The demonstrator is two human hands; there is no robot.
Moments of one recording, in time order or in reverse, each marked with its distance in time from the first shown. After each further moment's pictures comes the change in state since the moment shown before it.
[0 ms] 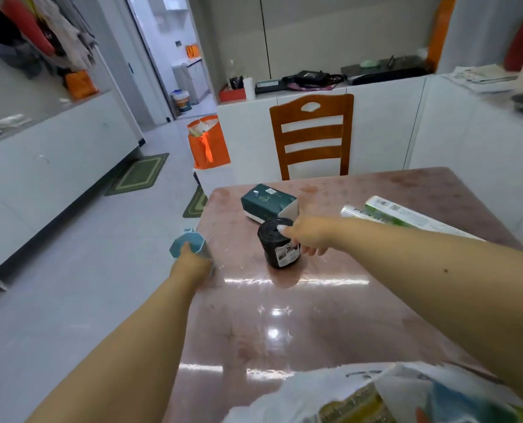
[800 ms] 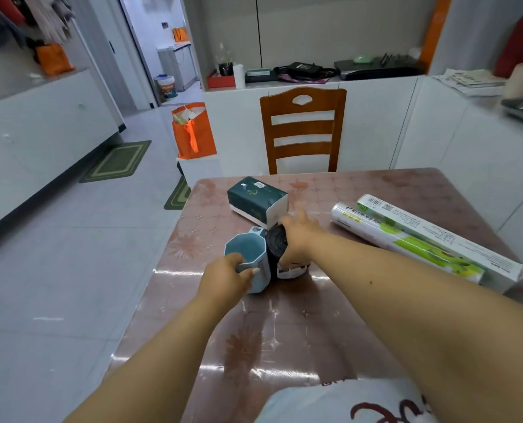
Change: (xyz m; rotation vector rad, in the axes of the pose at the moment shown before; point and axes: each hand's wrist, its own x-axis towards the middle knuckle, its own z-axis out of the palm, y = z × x) left_hand -0.051 0.007 0.073 0.217 -0.108 0.519; right_hand 0.058 0.029 0.027 -0.432 0.275 -0.031
